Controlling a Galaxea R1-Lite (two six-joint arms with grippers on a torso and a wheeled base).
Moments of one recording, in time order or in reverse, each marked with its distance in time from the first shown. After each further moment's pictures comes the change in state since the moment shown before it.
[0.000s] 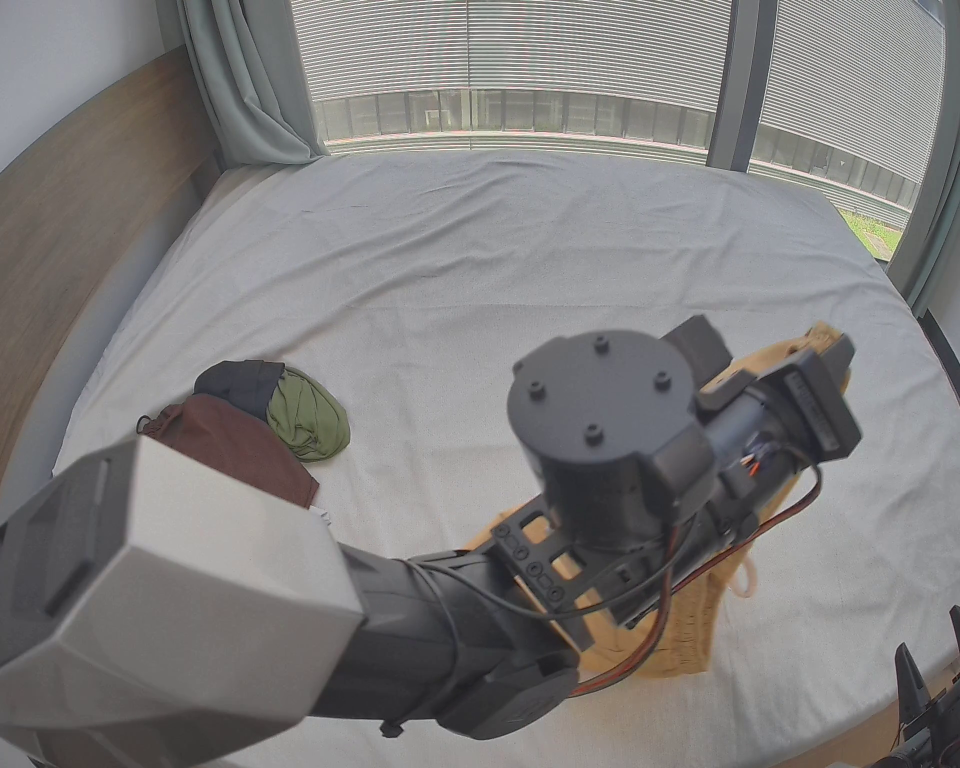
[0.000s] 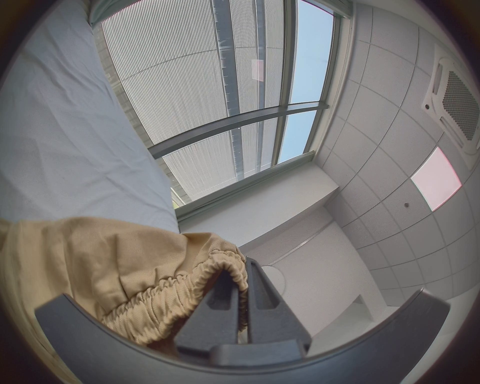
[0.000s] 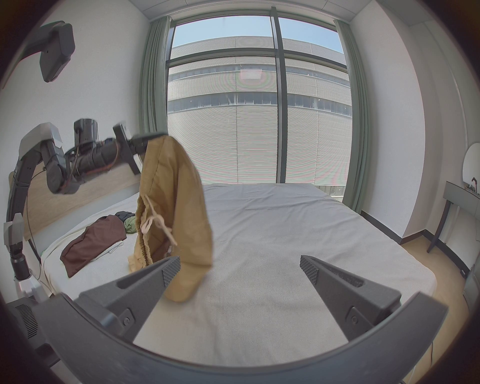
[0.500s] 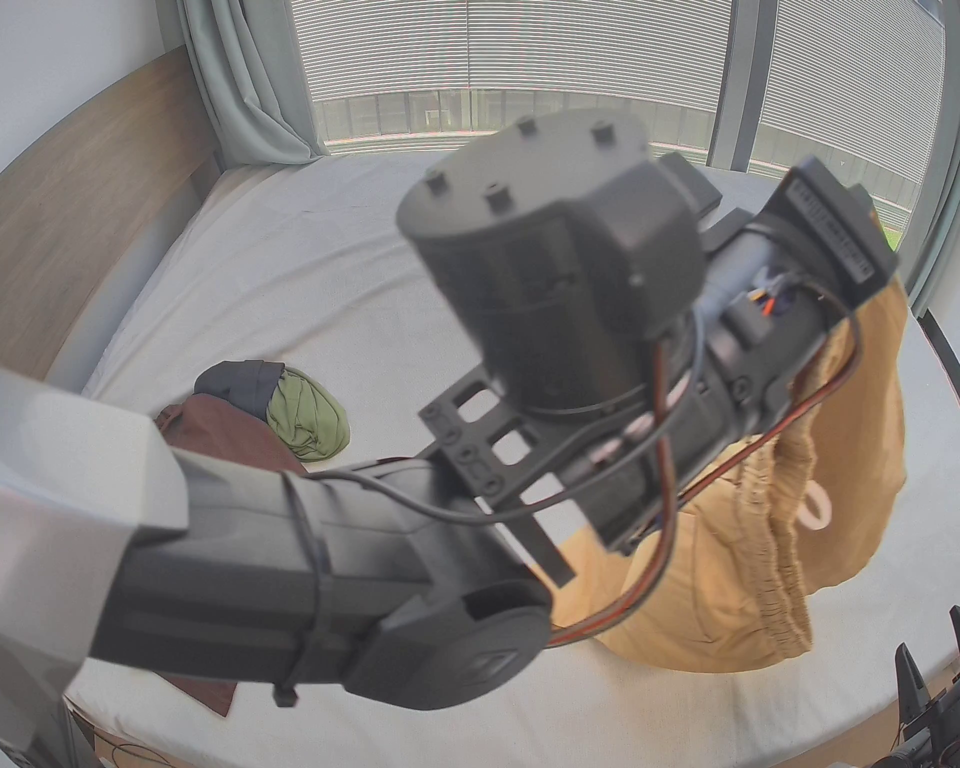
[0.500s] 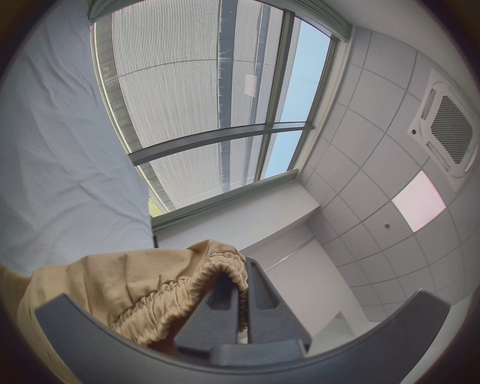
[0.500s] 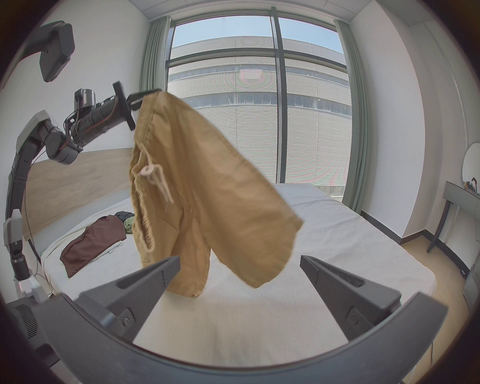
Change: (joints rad) left arm -0.007 -0.118 -0.128 0.129 0.013 -0.072; right arm 0.000 0.000 0.000 0.000 0.000 0.000
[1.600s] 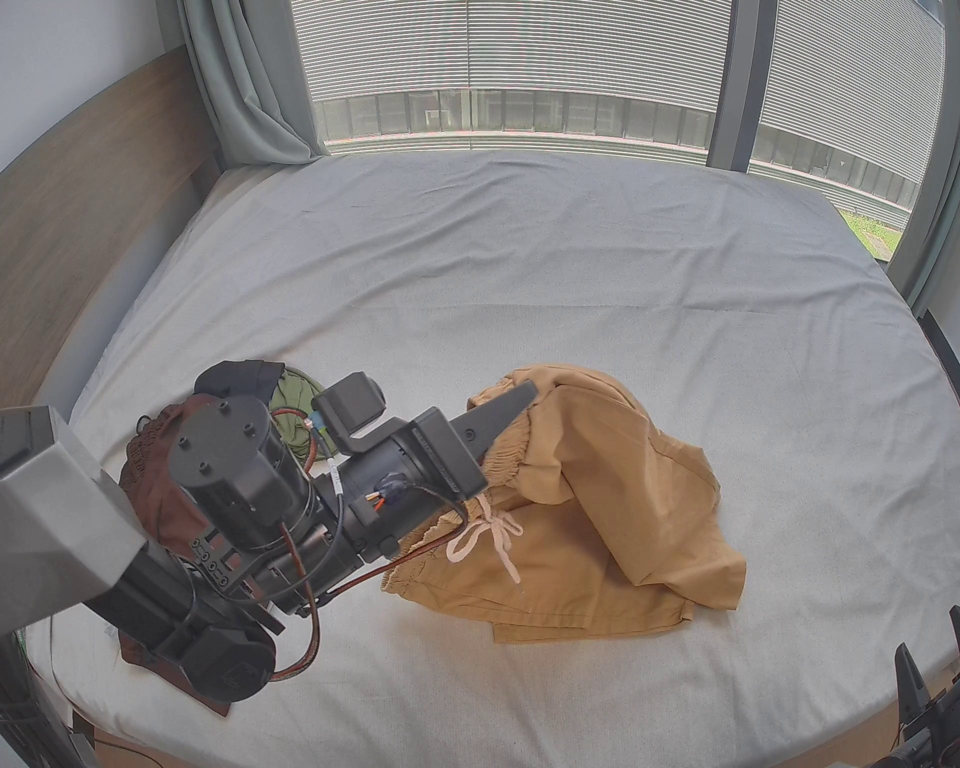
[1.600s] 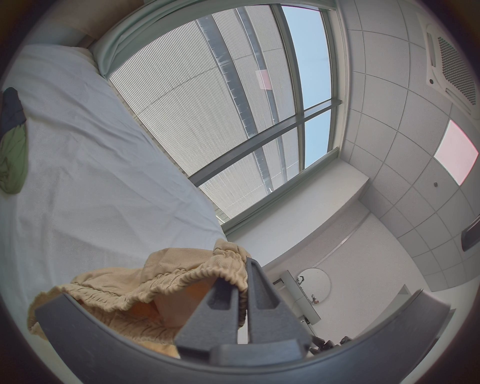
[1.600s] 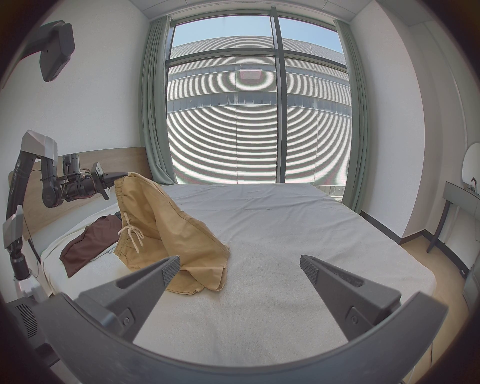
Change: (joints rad) left arm 0.389 -0.101 0.821 -0.476 -0.168 0.146; right arm 0.000 0.000 0.000 0.000 0.000 -0.001
